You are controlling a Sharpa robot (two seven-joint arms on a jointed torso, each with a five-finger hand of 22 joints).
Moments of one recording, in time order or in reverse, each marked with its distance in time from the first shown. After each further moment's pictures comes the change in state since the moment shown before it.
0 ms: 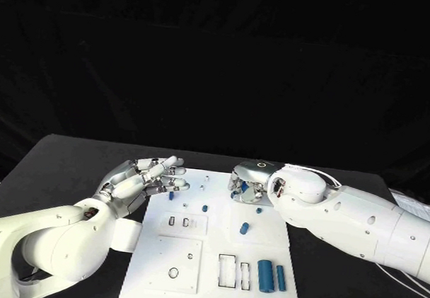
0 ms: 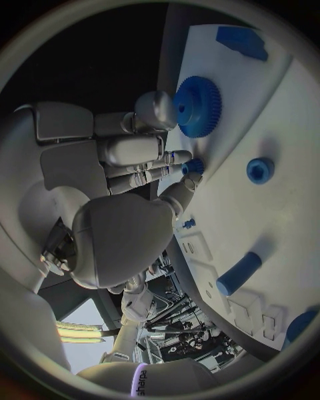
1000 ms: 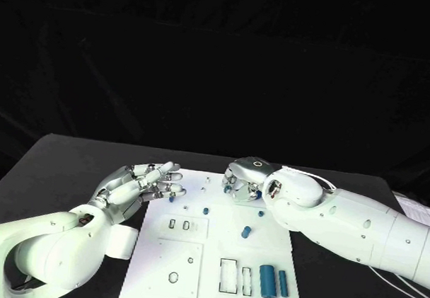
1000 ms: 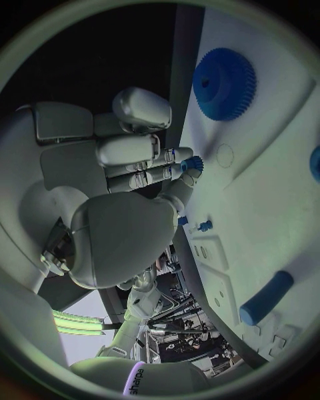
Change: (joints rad) left arm 0.001 -0.001 0.000 0.000 0.001 0.003 -0.012; left_hand 0.000 0.000 0.000 -0.005 0.000 0.000 0.000 -0.004 0.000 0.000 0.000 -0.004 0.000 0.000 0.000 -0.005 0.001 0.000 0.000 0.000 -0.004 -0.002; right arm -0.001 -0.003 0.008 0.027 -0.010 -0.127 -0.002; right_hand 0.049 0.012 0.104 0.004 -0.087 0.089 -0.020 0.016 0.028 0.063 0.008 0.004 0.005 -0.002 -0.013 0.060 0.059 -0.026 0.037 -0.016 0.105 0.137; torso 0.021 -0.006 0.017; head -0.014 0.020
